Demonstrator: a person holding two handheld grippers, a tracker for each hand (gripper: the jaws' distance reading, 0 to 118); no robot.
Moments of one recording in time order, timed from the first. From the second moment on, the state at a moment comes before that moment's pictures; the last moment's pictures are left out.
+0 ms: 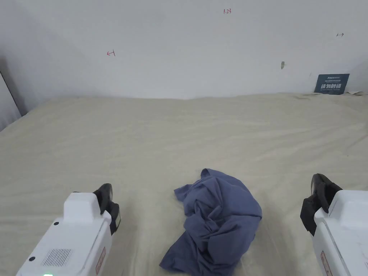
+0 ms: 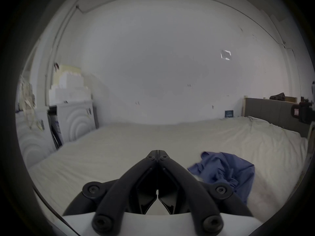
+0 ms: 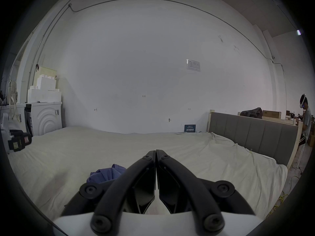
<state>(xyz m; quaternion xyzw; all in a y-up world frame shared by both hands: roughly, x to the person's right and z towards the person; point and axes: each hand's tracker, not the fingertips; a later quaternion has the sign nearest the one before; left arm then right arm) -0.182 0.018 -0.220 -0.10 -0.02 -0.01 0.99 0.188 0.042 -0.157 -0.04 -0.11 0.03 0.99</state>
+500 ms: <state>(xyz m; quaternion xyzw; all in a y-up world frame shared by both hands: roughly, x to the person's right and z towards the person) -0.116 -0.054 -0.289 -0.41 -0.13 0.03 0.90 0.191 0.022 -0.171 -0.06 -0.10 0.03 0.99</state>
